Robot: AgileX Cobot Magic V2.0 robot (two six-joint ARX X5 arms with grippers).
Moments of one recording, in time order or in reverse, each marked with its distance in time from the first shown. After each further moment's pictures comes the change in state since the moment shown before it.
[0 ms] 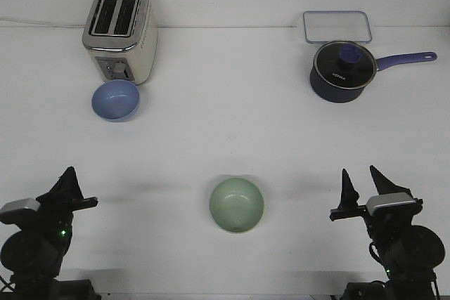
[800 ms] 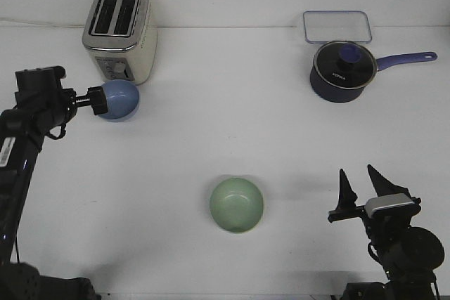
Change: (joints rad) left arm 0.035 1.257 1.019 -0.456 0.008 0.284; right arm 0.034 -0.007 0.000 0.014 0.000 0.000
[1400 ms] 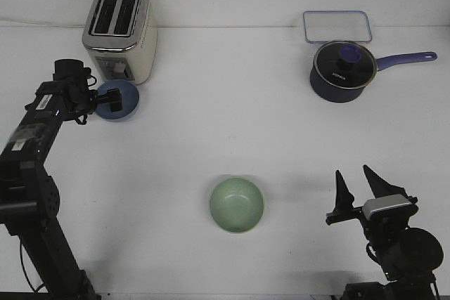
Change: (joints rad) left arm 0.020 0.505 0.201 0.003 0.026 0.002; right arm 0.037 -0.003 0.000 0.000 0.000 0.000
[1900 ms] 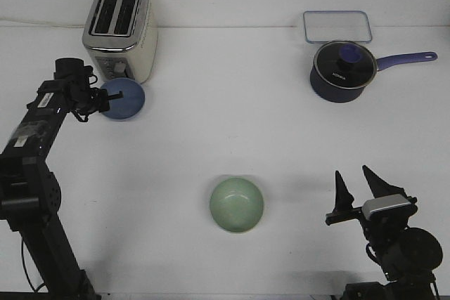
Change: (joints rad) left arm 0.004 0.032 0.039 0.011 0.054 0.020; right arm 0.000 0.000 0.000 -0.007 0.000 0.000
